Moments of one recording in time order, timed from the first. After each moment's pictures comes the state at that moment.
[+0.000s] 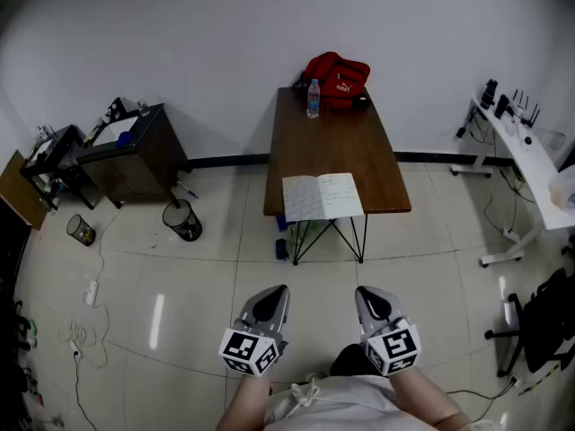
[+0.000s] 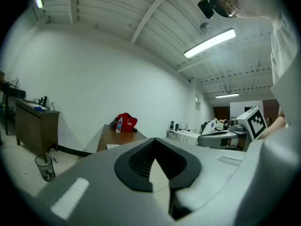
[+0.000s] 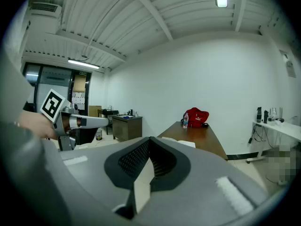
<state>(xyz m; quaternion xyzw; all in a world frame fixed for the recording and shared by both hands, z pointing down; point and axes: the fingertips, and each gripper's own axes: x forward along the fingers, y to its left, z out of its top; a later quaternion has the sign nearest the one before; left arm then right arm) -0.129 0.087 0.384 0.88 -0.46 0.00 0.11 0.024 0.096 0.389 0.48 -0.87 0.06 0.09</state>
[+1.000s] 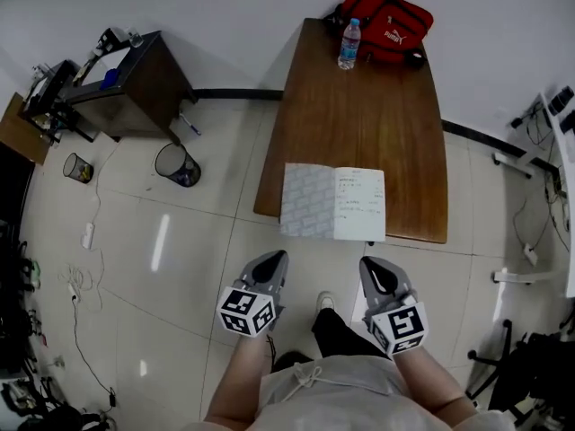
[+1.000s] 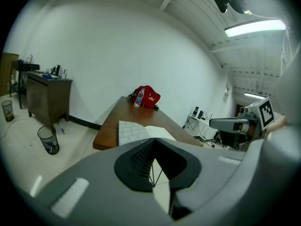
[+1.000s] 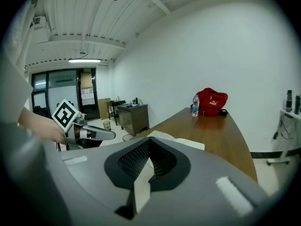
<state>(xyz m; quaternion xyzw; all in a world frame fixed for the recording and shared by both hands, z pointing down) -0.124 -0.190 0.527 0.81 -0.52 0.06 0.26 0.037 -0.196 0.472 0.39 -0.90 0.12 0.15</state>
